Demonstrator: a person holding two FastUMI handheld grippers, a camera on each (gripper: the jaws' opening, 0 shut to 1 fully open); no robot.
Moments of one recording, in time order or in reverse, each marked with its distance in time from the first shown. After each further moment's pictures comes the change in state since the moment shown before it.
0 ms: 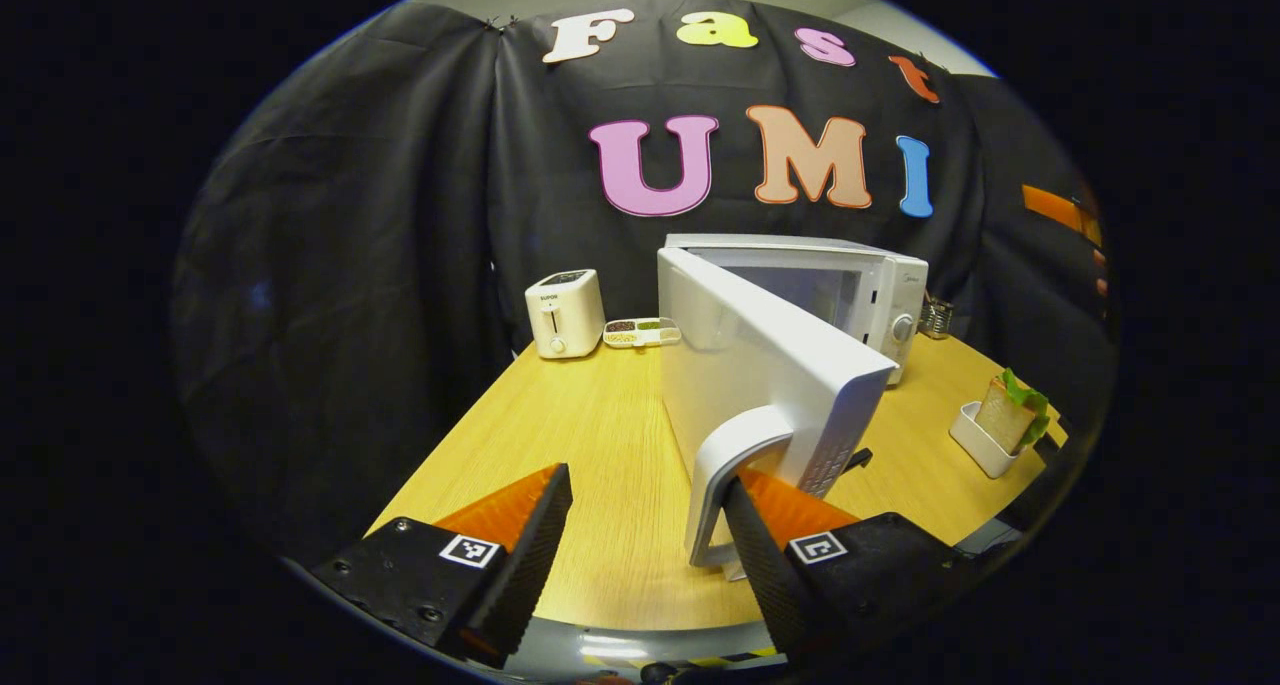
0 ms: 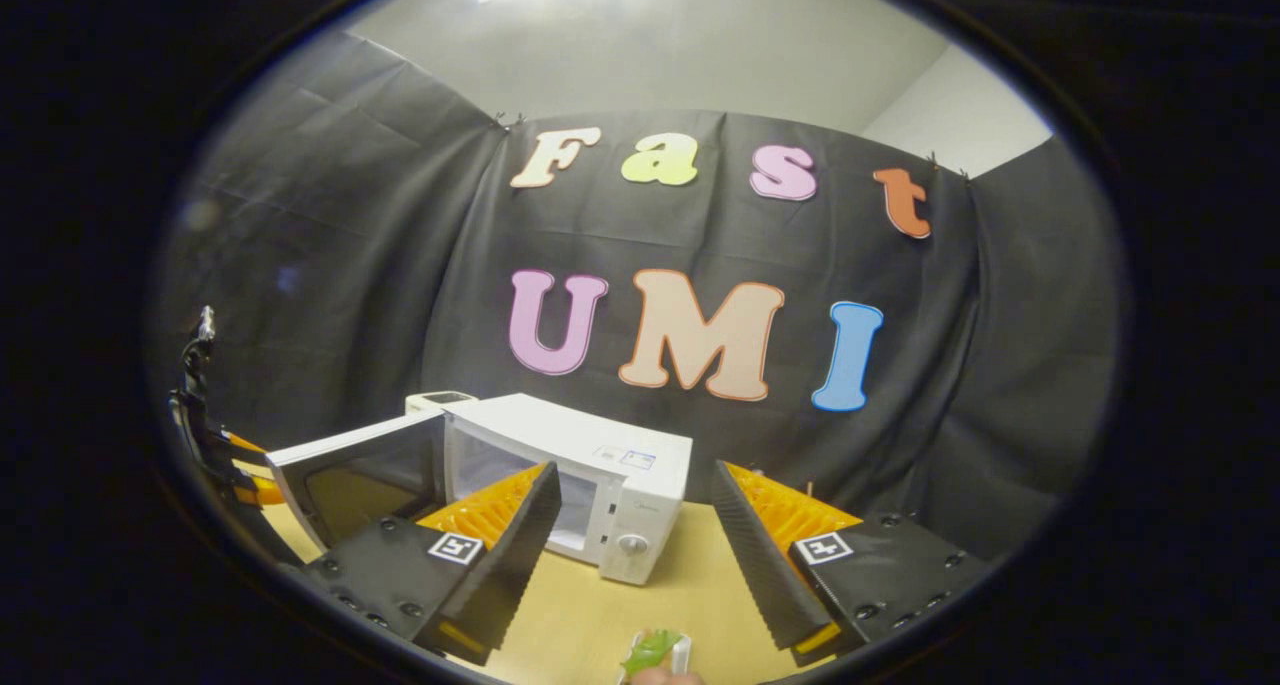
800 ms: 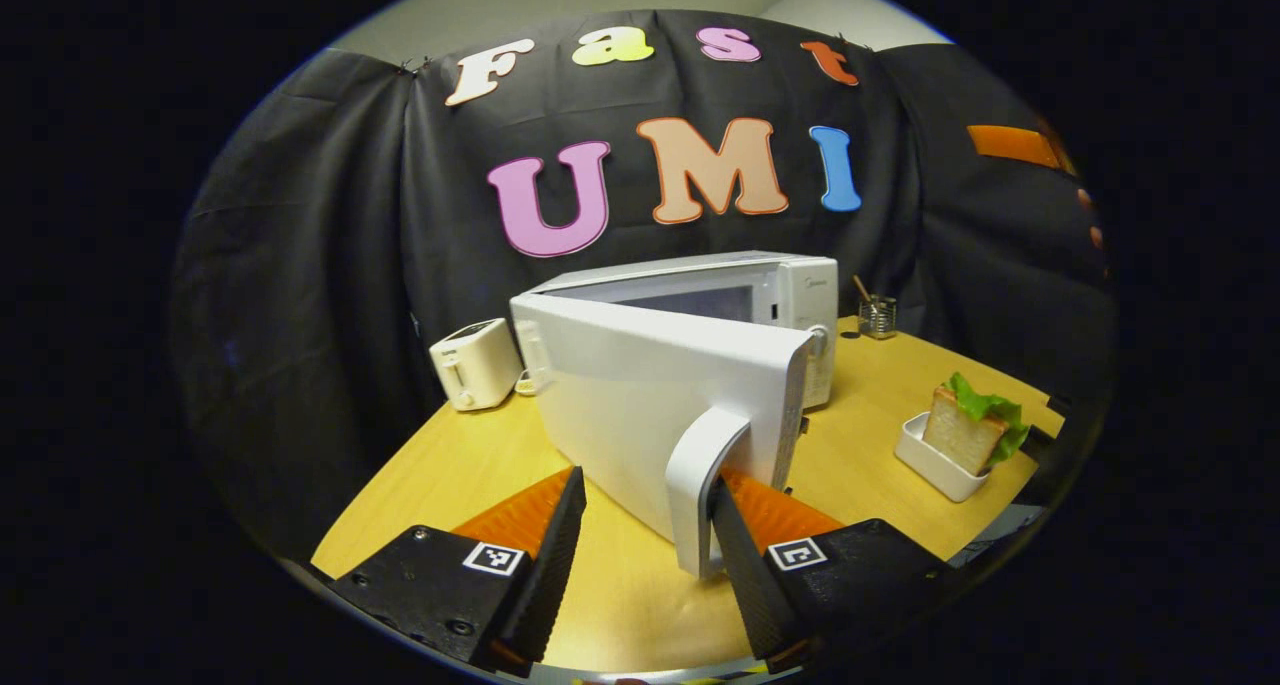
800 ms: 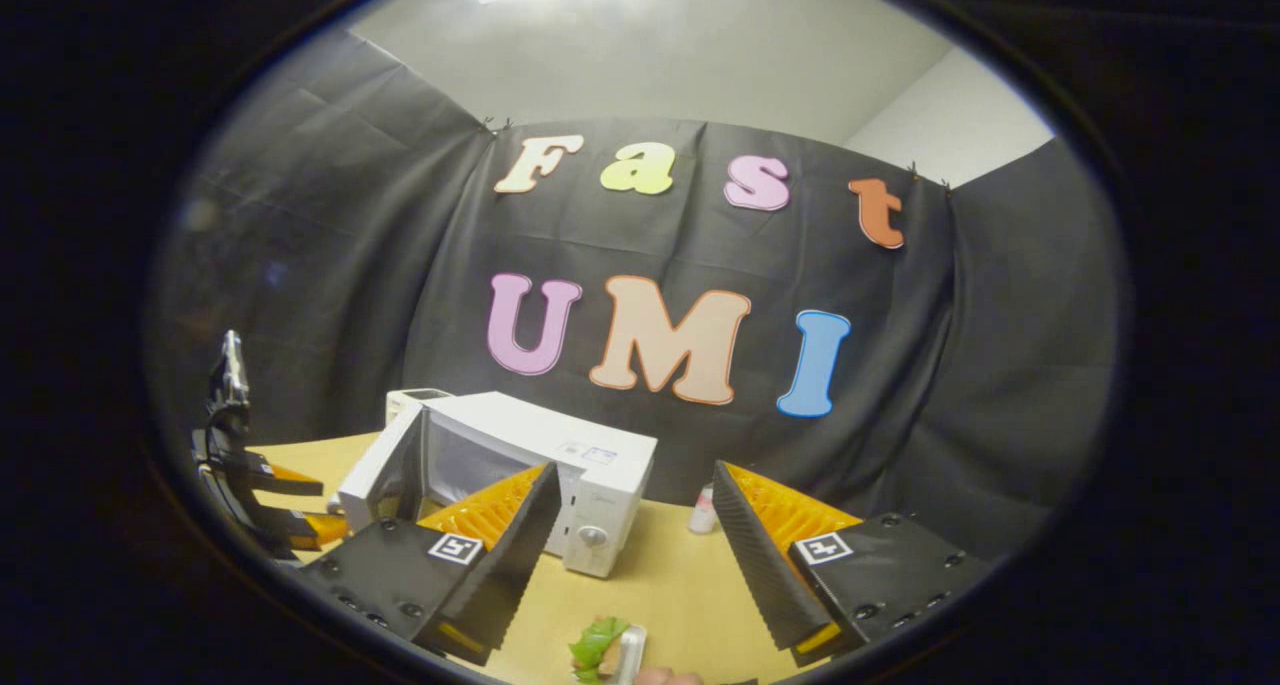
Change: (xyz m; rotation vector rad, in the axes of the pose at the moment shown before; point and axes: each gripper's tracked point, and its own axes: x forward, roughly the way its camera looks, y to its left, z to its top) left arm 0.023 -0.112 0.018 0.118 -0.083 -0.064; right arm -0.026 -0.039 0.007 -0.021 -0.023 -0.040
